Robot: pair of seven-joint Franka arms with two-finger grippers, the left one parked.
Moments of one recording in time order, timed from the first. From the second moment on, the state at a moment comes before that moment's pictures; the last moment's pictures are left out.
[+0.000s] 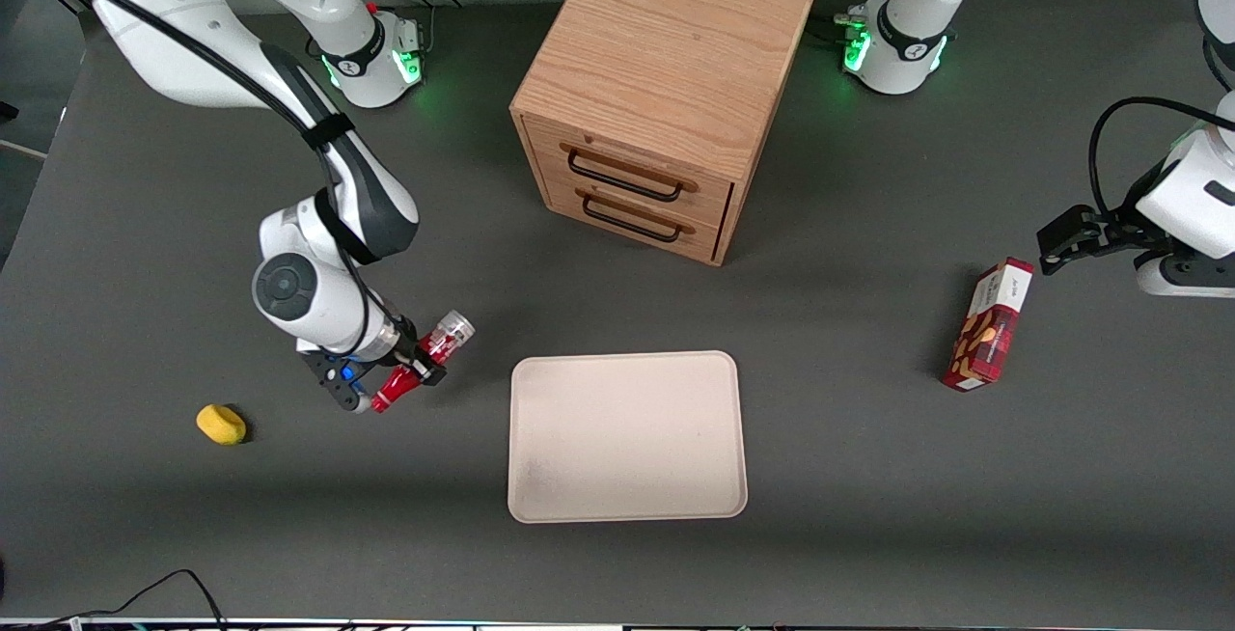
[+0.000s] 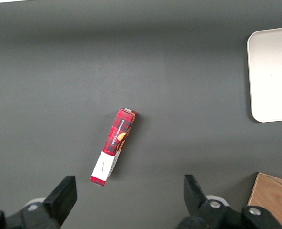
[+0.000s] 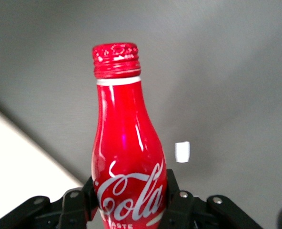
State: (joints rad) arm -0.01 0.51 0.34 -1.75 -0.13 2.27 1.14
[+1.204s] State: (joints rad) arm 0.24 0.97 0.35 -1.10 -0.20 2.09 0.45
